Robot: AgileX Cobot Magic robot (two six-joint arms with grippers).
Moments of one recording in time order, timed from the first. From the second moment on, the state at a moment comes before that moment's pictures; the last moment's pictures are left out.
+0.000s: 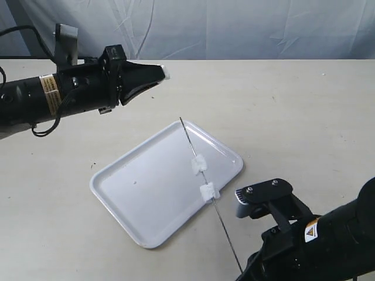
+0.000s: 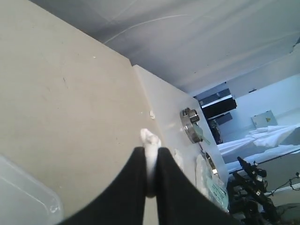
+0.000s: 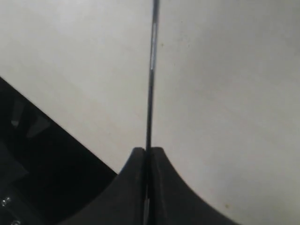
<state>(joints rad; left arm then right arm) -0.26 1.68 -0.74 0.98 -1.00 -1.66 0.84 1.30 -0.42 0.74 0.49 -0.27</state>
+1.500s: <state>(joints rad) -0.39 1.78 -0.75 1.47 -0.80 -1.77 0.84 1.30 -0.41 0.81 0.44 -0.28</state>
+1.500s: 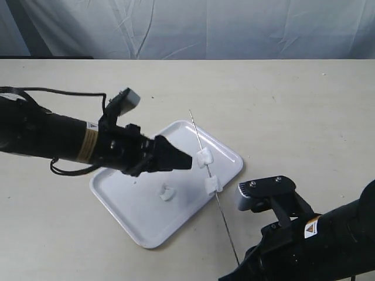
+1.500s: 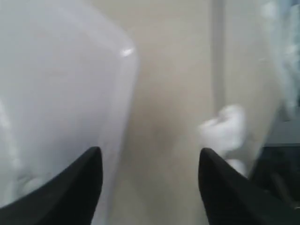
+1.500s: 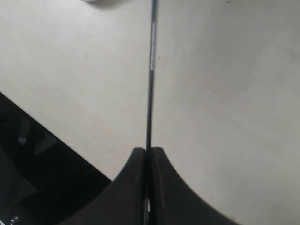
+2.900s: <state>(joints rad) -0.26 1.72 -0.75 1.34 -1.21 -1.68 0.84 1.26 -0.53 1.02 0.48 -0.42</state>
